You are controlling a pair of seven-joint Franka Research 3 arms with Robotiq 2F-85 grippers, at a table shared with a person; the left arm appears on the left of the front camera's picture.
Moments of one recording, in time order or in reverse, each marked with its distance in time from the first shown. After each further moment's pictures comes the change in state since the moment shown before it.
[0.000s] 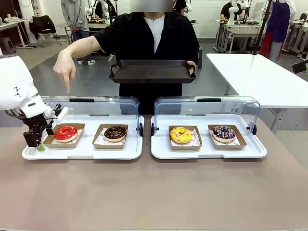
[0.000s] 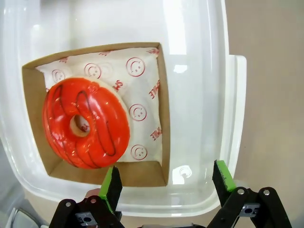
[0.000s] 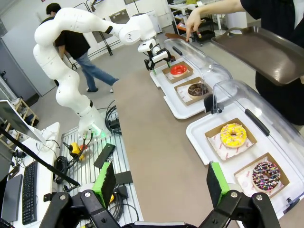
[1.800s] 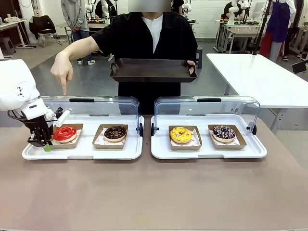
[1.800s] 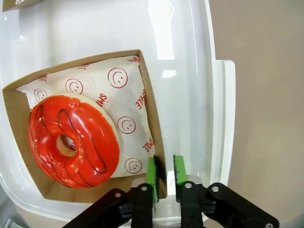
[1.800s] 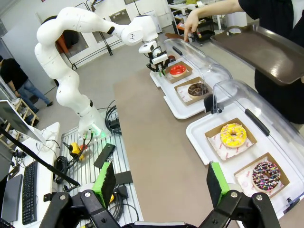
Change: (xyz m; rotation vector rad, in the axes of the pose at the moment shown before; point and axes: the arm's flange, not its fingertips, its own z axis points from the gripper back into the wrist) left arm 0.000 0.001 -0.012 -0.064 -0.024 -0.027; right arm 0.000 0.000 0.000 0.000 0.000 0.000
